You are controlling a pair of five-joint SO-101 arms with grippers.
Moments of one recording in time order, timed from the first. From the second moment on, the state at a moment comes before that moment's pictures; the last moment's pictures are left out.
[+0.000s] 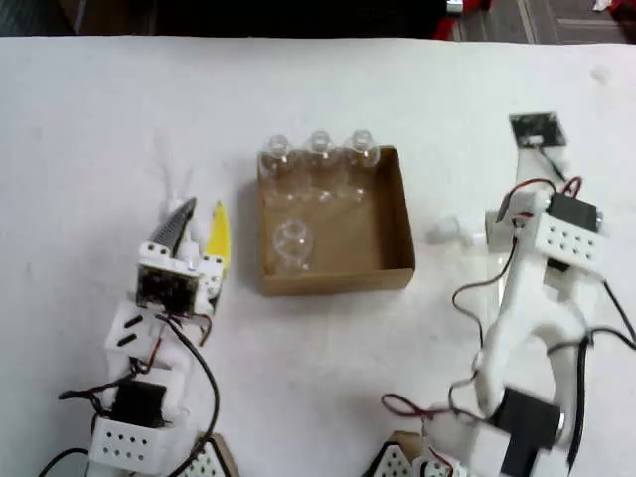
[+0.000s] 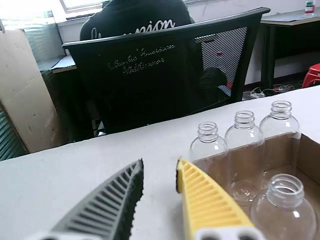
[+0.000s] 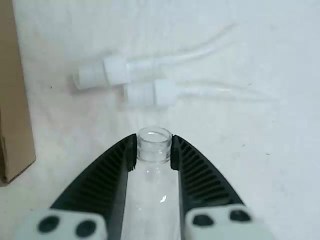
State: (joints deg) left arm 3.6 -100.4 97.2 18.0 -7.8; right arm 18.9 -14.4 22.1 63.3 25.9
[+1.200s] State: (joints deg) left arm 8.7 -100.4 97.2 20.4 -15.7; right arm -14.7 -58.7 75.1 -0.9 2.5
